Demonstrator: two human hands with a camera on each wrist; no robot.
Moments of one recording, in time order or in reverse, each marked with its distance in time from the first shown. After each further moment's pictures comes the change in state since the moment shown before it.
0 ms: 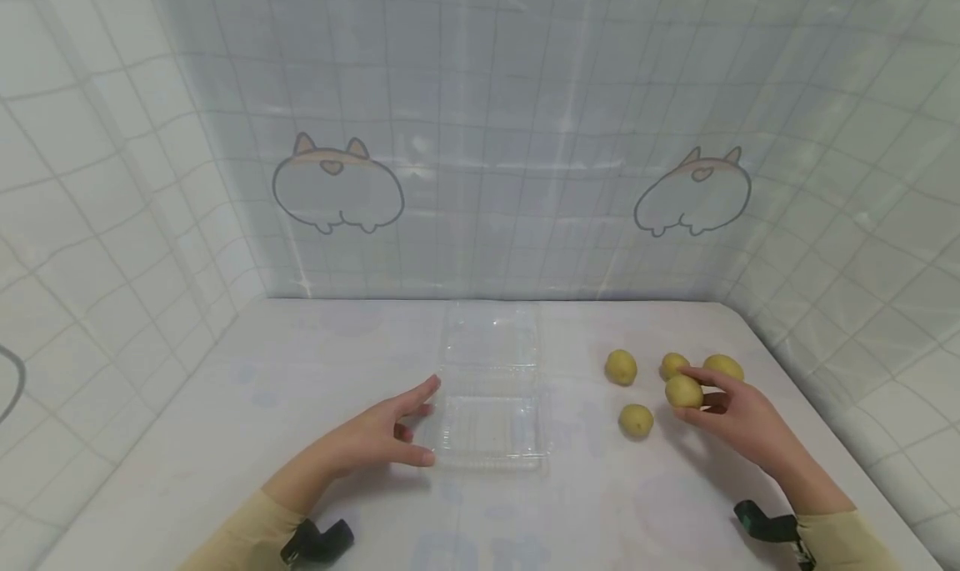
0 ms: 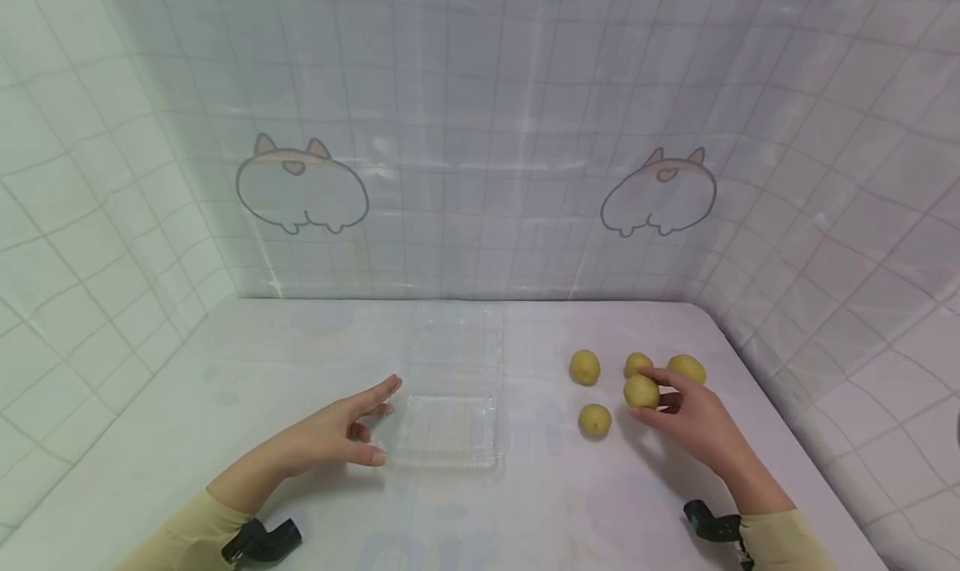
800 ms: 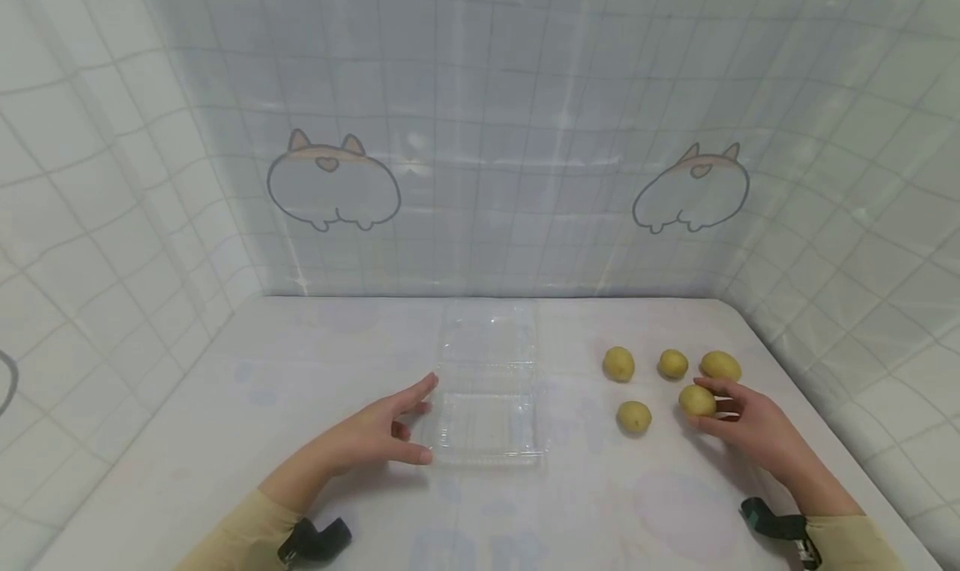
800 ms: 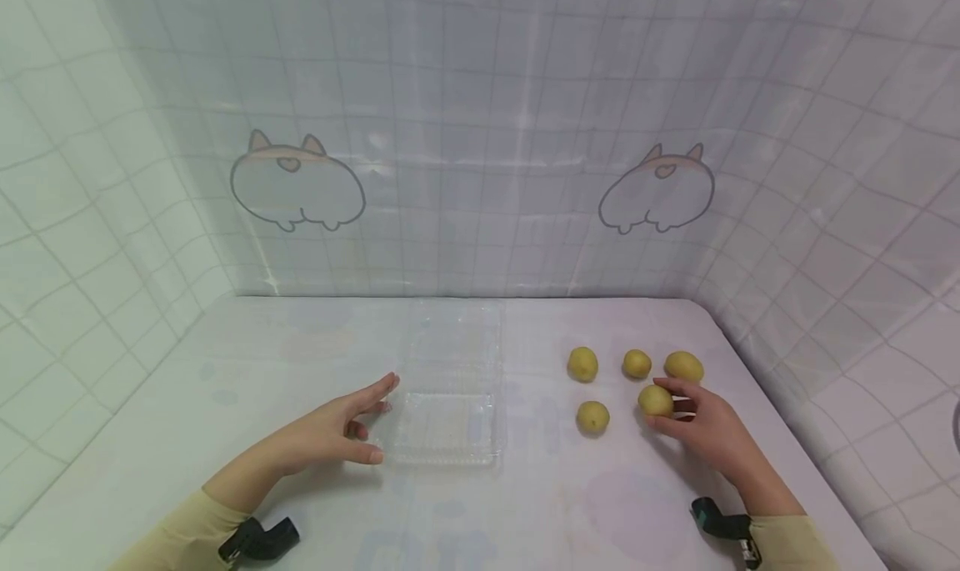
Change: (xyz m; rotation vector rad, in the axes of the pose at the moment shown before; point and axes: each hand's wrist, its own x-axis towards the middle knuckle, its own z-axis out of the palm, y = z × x) left_hand 0.003 -0.001 -0.001 -0.002 0.000 0.006; right_hand -0.009 0.027 0.000 0.012 -0.007 0.036
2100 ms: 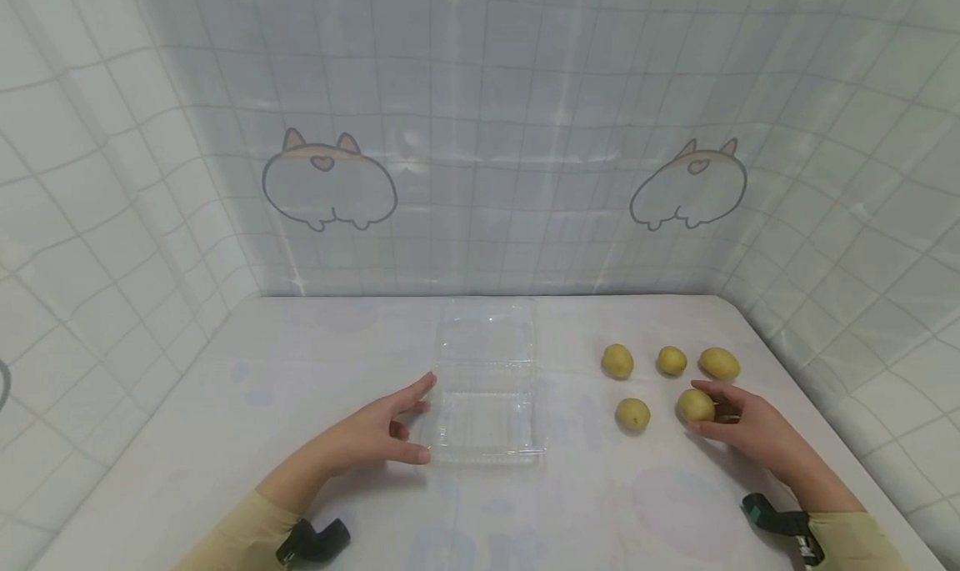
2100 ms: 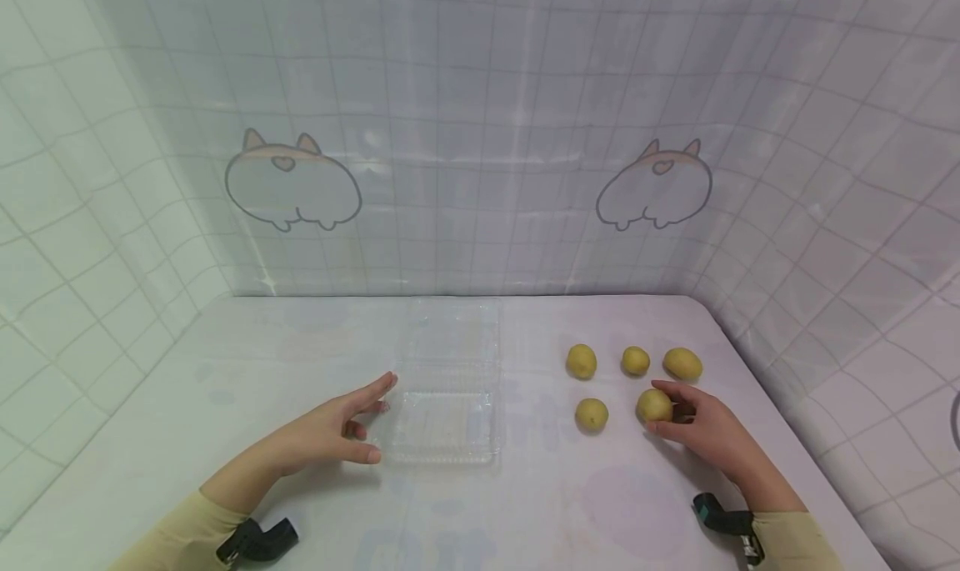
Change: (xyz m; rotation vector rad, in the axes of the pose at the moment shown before) left_hand 0.000 0.001 0.000 -0.017 -0.003 -0.009; right_hand 0.000 0.010 0.003 0.007 -0.078 0.065
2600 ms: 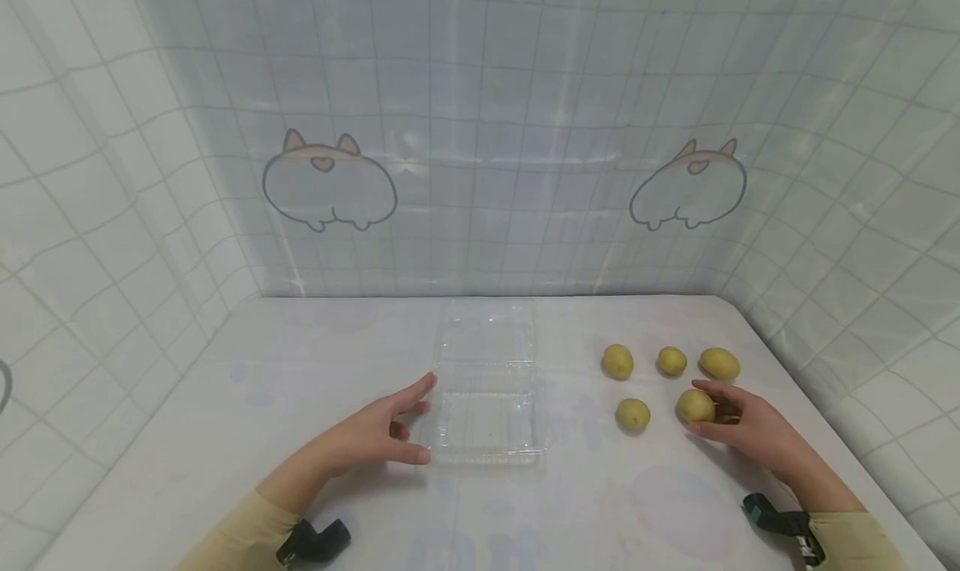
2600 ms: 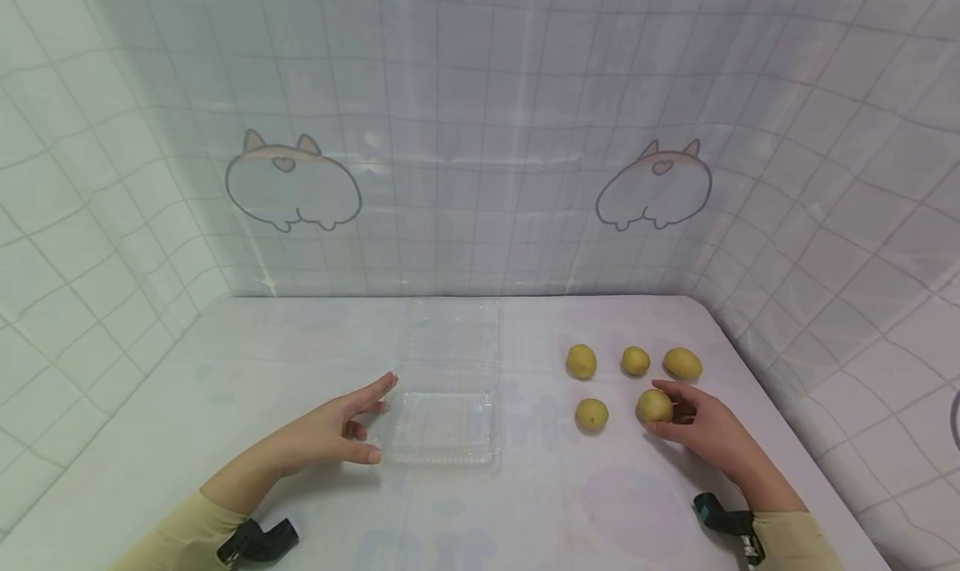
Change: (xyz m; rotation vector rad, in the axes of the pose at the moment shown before) left_hand 0.000 0.001 0.000 -0.002 0.001 0.009; right_hand -0.001 0.001 0.000 0.020 -0.003 -0.018
